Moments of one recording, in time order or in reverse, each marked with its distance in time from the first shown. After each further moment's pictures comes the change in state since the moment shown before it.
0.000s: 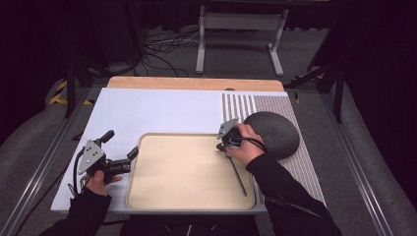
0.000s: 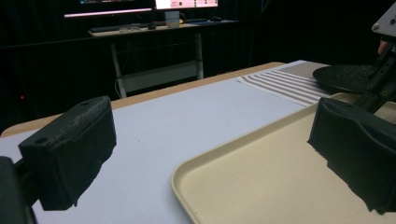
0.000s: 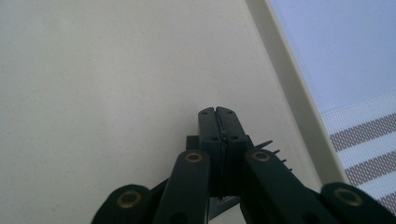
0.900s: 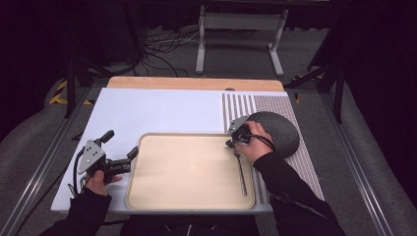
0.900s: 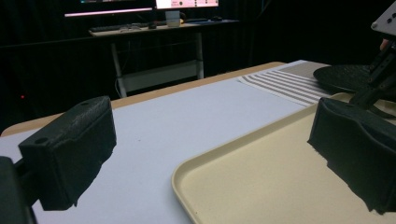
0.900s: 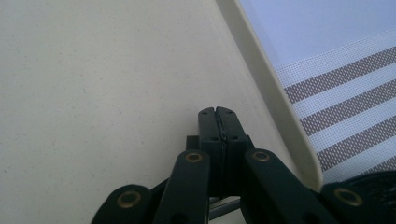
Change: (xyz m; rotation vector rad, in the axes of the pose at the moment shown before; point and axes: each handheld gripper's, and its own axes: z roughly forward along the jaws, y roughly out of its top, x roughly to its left) left arm 0.000 0.000 0.000 -0.001 -0.001 -0.003; right arm -0.017 -0.023 -0.010 0.013 -0.051 0.067
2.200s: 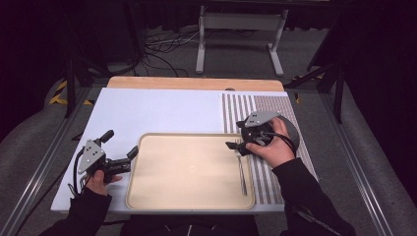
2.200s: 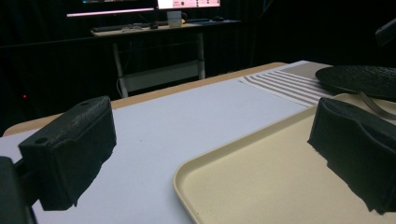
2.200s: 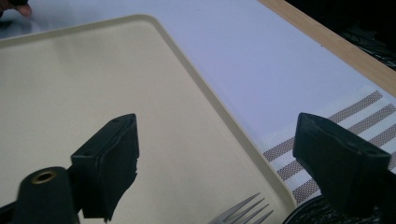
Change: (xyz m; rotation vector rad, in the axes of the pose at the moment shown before) left arm 0.001 0.000 0.000 -0.002 0.008 -0.002; right arm 0.016 -0.003 -0.073 -0.386 -0.014 0.146
